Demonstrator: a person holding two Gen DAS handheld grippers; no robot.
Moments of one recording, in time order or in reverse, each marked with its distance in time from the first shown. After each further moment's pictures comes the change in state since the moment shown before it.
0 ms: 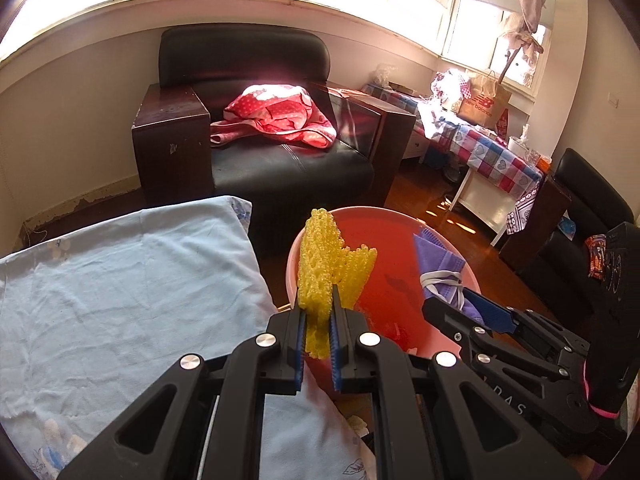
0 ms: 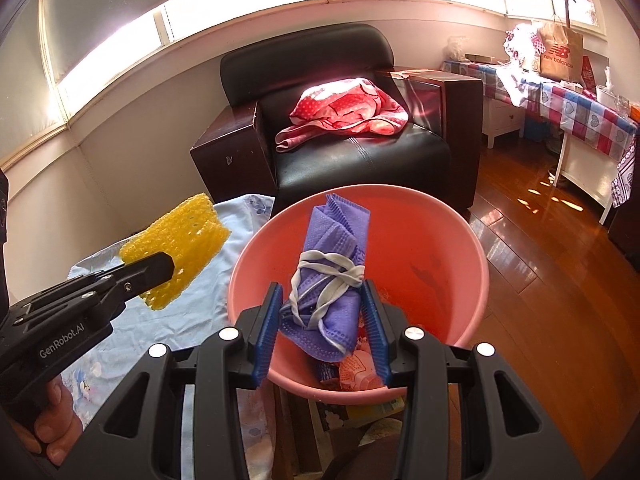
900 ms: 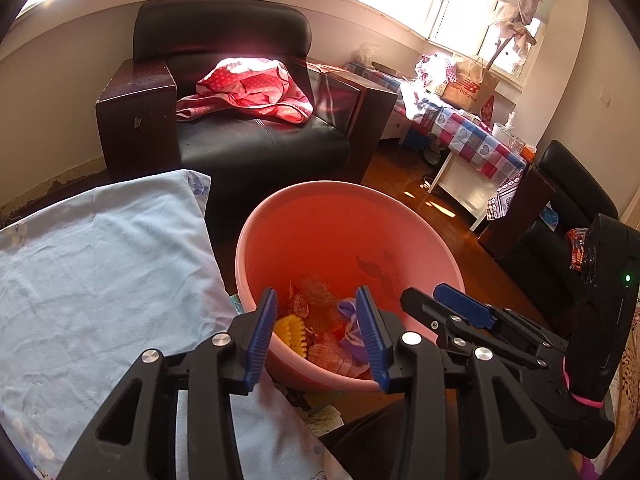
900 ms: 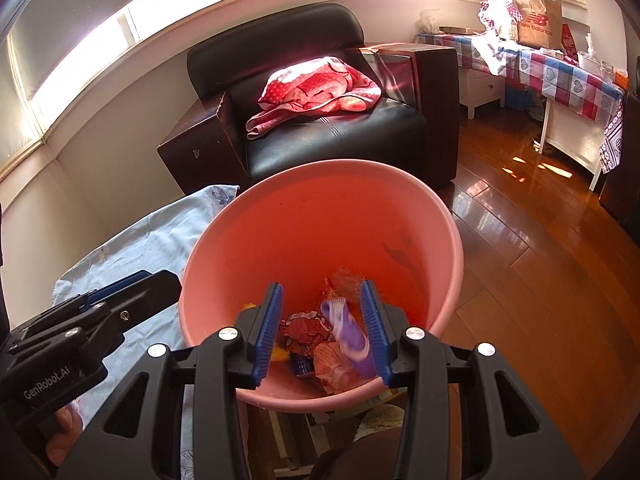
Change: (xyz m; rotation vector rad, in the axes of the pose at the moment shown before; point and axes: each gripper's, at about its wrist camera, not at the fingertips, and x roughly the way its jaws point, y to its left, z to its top) left arm 0.041 -0.014 -0.004 -0.017 0.070 -0.082; right arm 0.021 -0.029 -0.001 0.094 0.060 -0.041
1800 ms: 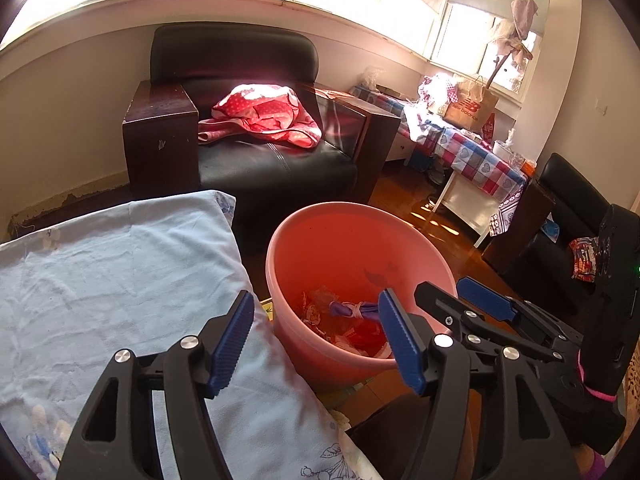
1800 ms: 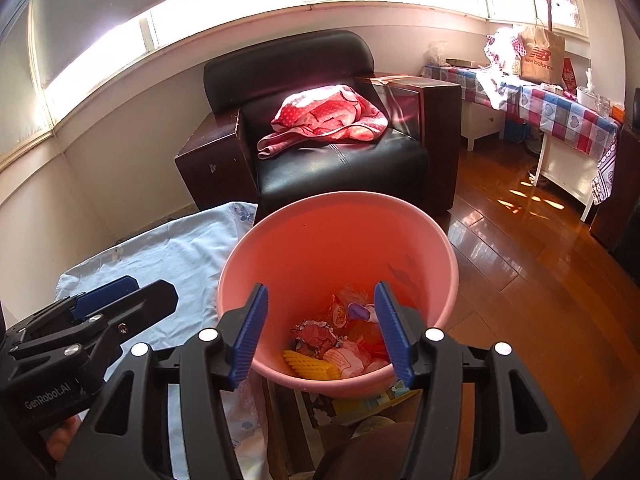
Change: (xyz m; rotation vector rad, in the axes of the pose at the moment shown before) left arm -0.058 0.007 -0.014 0.008 -0.091 0.035; right arm -0.041 0.031 -0.004 -0.070 -0.088 -0.027
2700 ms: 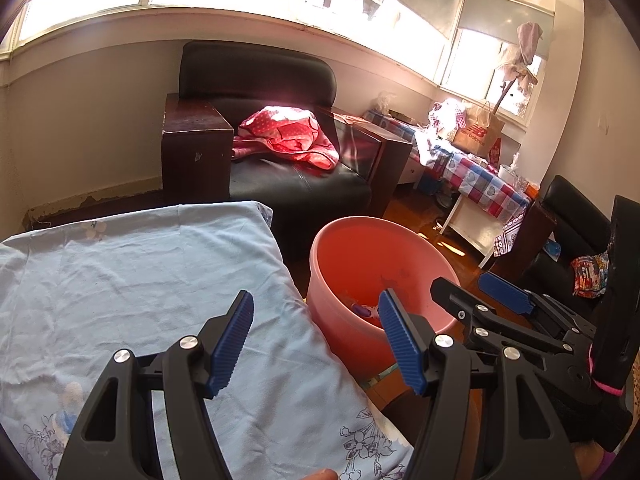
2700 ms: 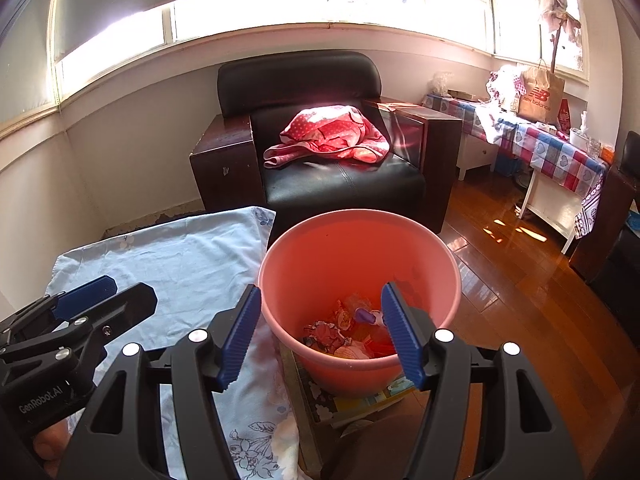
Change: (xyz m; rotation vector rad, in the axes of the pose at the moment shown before) left arm -0.065 0.037 -0.021 -0.043 -0.081 0.020; right arm -0.040 0.054 -0.009 -0.102 -0.058 -0.077
